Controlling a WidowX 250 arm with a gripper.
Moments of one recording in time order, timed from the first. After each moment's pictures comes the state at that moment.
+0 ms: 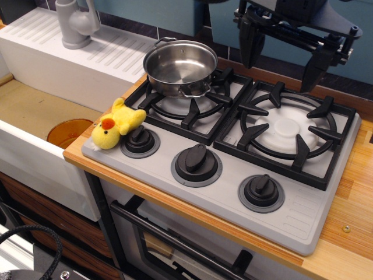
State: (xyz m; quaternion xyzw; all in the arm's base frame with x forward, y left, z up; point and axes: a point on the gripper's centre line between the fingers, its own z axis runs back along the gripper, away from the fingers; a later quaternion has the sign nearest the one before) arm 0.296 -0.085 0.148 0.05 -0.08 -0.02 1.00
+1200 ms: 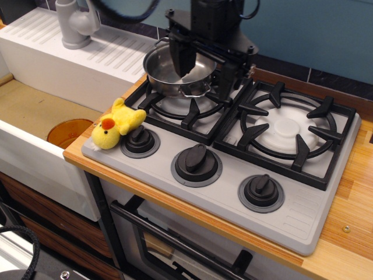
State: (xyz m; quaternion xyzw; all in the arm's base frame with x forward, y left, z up) arm 0.296 0.002 0.109 0.05 -0.08 -0.06 0.99
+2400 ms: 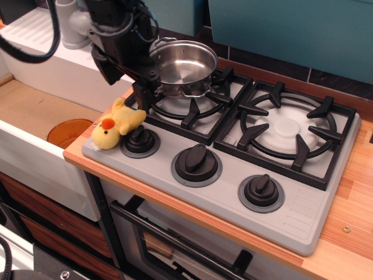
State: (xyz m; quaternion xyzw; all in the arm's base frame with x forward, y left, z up) arm 0.273 0.096 0.080 0.09 -0.15 -0.08 0.98
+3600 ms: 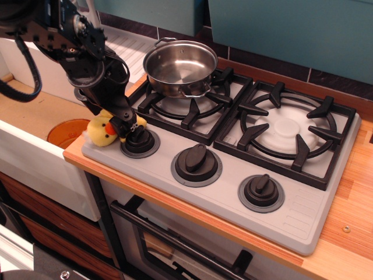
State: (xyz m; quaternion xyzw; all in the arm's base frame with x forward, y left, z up) arm 0.262 0.121 0.028 0.10 -0.18 -0.09 0.98
